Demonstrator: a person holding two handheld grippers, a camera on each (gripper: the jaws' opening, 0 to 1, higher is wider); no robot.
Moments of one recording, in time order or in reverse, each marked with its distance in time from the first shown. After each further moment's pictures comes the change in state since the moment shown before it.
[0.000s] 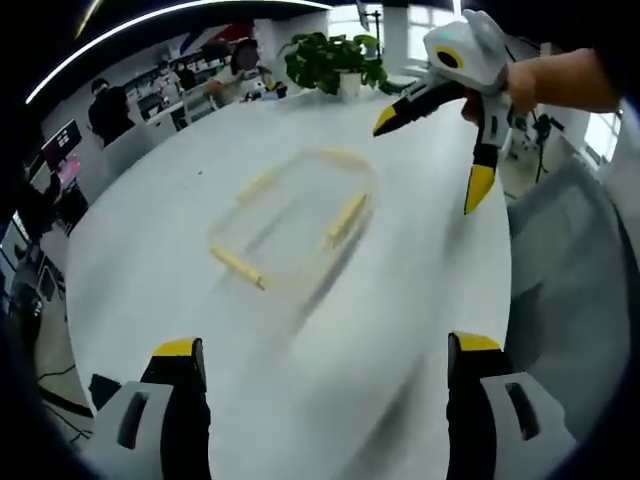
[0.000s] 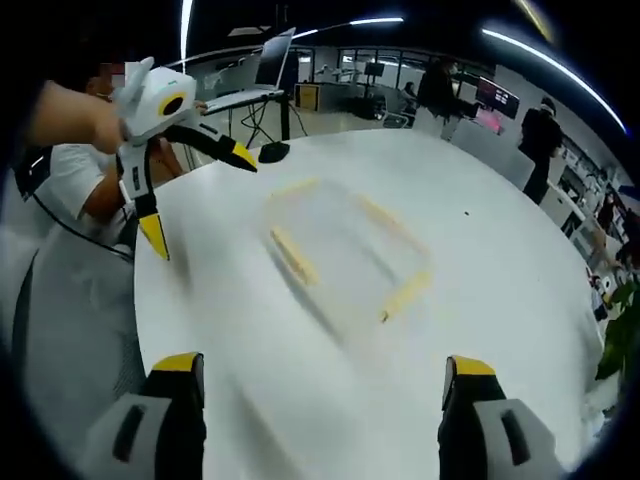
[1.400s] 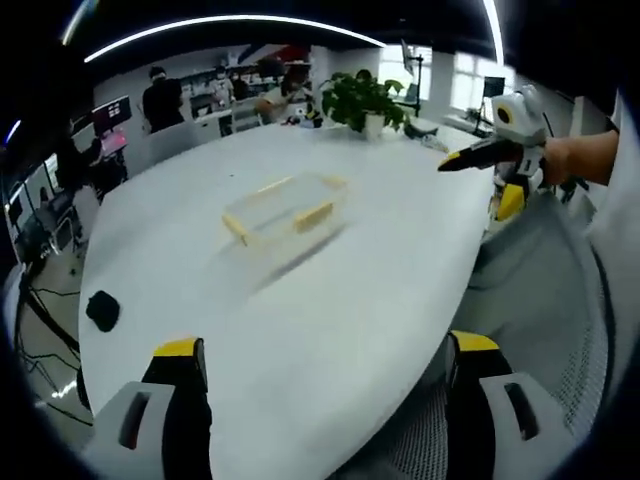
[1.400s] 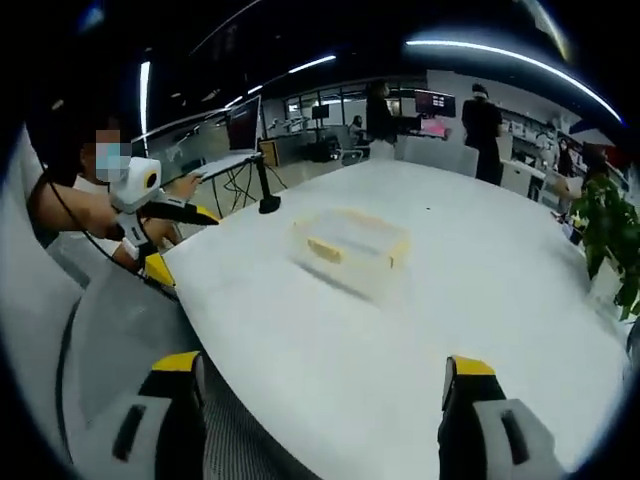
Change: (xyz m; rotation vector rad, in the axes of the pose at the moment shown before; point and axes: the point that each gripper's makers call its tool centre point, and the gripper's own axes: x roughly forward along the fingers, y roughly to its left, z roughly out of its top) left arm -0.064 -0.058 -0.027 -0.195 -0.153 0.091; right arm -0.084 0.061 -0.042 0.234 -0.221 -0.058
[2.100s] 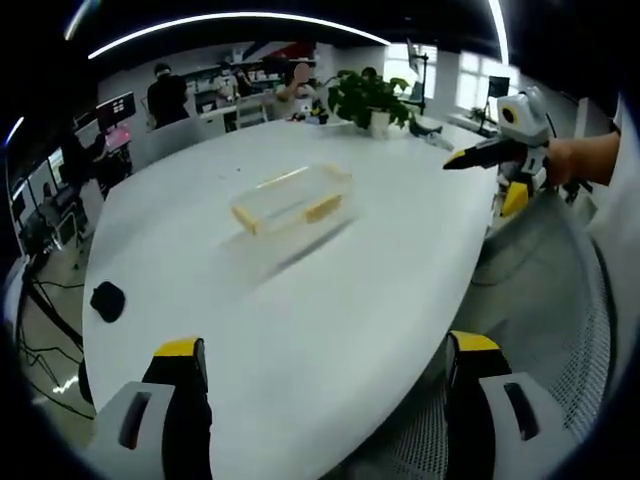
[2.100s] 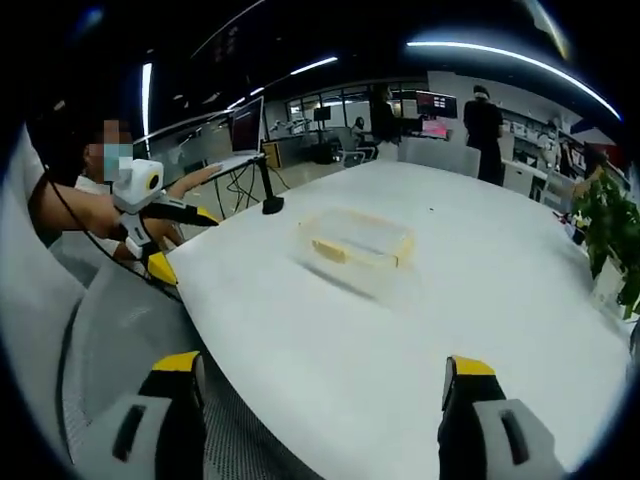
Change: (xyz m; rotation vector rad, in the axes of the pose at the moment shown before) left arm -0.006 0.008 -0.010 -0.008 0.010 0.019; right arm 0.003 0.006 0.001 0.004 -0.012 0.018
